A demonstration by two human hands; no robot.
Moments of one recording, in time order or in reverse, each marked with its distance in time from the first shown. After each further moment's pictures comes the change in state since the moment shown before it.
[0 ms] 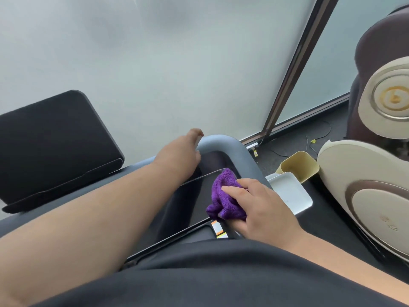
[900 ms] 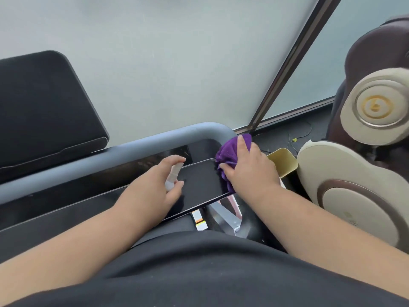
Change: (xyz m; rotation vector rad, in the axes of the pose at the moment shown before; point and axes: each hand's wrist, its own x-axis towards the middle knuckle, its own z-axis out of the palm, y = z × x) left_hand -0.117 -0.041 0.015 -0.298 -0.016 0.029; right_hand 0.068 0.033 0.018 -0.440 -0.184 0.494
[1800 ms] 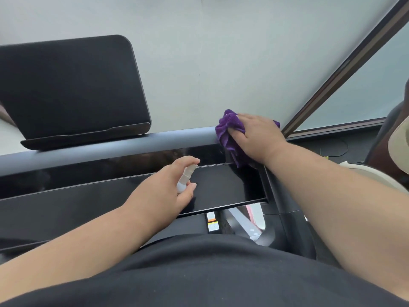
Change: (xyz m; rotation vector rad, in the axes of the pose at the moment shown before) left_hand -0.034 -0.026 -0.013 -0.068 0.089 -0.083; right_hand 0.090 -0.060 -0.025 0.161 0.038 -0.614
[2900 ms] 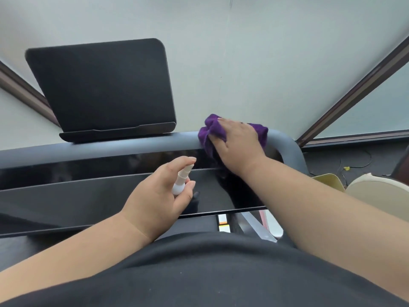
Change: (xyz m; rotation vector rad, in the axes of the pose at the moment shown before) left_hand -0.032 -0.021 -0.019 -0.051 0.297 0.112; right_hand 0.010 -0.088 0.032 0.227 0.139 -0.063
